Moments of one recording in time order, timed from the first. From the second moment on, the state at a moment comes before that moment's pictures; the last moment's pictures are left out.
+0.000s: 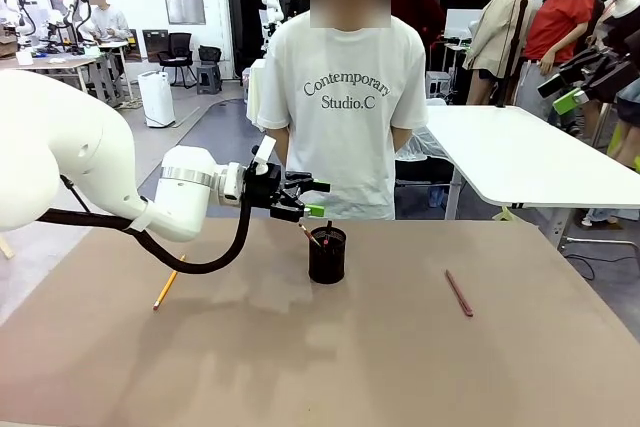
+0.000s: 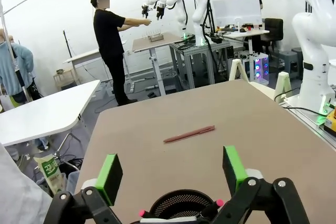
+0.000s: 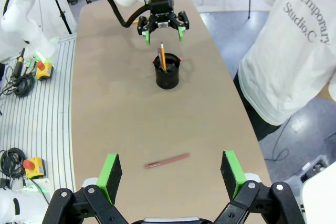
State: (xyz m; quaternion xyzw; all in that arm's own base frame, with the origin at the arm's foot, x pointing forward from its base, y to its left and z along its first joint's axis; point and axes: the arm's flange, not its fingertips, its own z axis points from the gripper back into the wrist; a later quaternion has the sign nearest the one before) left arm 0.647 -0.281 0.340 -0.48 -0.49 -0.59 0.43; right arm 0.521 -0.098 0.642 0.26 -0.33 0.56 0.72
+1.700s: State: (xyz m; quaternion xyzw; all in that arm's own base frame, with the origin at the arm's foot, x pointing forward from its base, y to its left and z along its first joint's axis) left arm 0.543 -0.148 0.457 -0.10 -0.30 -0.52 0.79; right arm 0.521 -0.098 0.642 0.26 -0.32 0.56 0.72
